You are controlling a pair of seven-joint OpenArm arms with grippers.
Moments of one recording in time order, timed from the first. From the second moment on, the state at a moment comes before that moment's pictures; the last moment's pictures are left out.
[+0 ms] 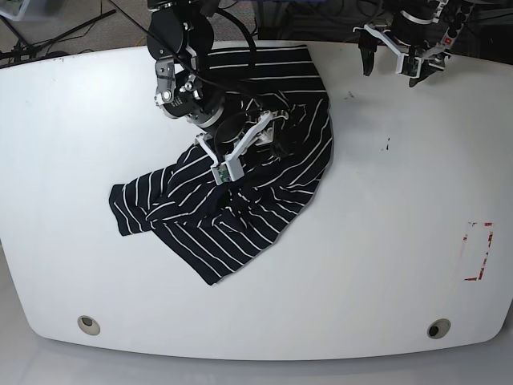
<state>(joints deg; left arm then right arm) 48.0 -3.3 -16.9 113.0 0.5 -21.0 14.6 -10.3 -4.6 -6.6 105.2 22.9 13.5 -52.5</state>
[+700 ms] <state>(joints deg) 48.0 -3.4 -16.9 113.0 0.5 -21.0 14.6 -8.1 -5.2 -6.7 99.6 23.1 13.0 -52.4</state>
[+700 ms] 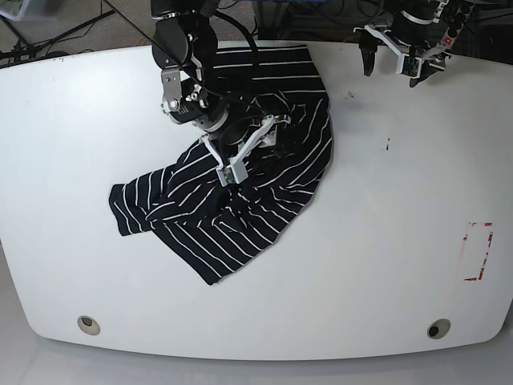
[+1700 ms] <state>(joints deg) 48.1 -3.3 -16.9 113.0 0.5 -21.0 14.6 -5.5 -6.7 -4.4 93.7 22.9 12.8 -50.5</state>
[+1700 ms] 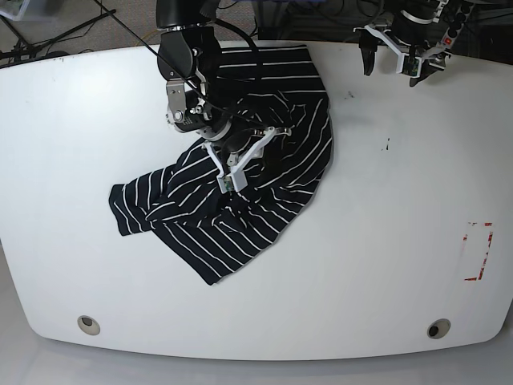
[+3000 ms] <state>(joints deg) 38.6 -4.4 2.5 111.3 0.6 -27.2 30.1 -12.3 3.2 -0.5 112.2 23.1 13.9 -39.5</state>
